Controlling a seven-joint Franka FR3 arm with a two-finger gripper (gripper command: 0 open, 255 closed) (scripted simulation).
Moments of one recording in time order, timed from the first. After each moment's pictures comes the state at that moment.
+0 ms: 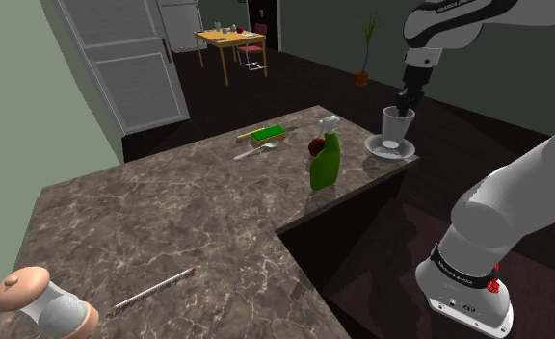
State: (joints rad) arm -0.28 -0.37 -0.49 -2.27 -0.07 1.83 -0.47
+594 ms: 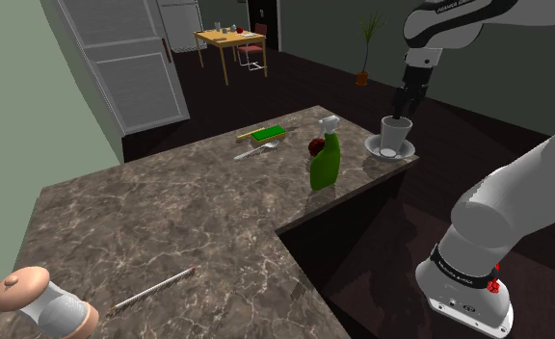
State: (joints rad) arm -0.28 -0.37 -0.49 -2.27 -0.07 1.84 -0.47
